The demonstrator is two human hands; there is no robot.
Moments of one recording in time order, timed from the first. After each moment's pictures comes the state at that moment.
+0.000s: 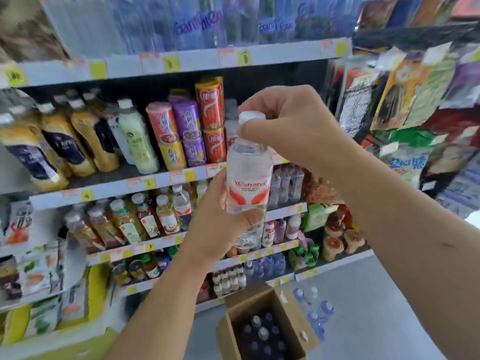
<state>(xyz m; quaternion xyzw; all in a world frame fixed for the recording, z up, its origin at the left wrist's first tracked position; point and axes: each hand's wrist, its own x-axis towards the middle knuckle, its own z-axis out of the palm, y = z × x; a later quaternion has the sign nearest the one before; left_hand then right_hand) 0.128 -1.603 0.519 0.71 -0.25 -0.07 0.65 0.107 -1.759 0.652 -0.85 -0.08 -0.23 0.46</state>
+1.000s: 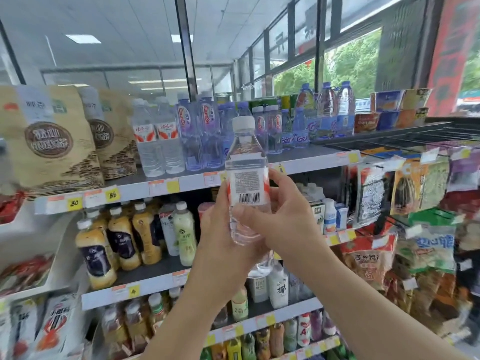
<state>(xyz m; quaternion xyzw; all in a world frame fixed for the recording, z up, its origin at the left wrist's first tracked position) 0.155 -1.530 0.662 0.71 -0.34 0.10 0.61 0.138 -1.654 0.681 -0.73 -0.08 -0.29 0.62</state>
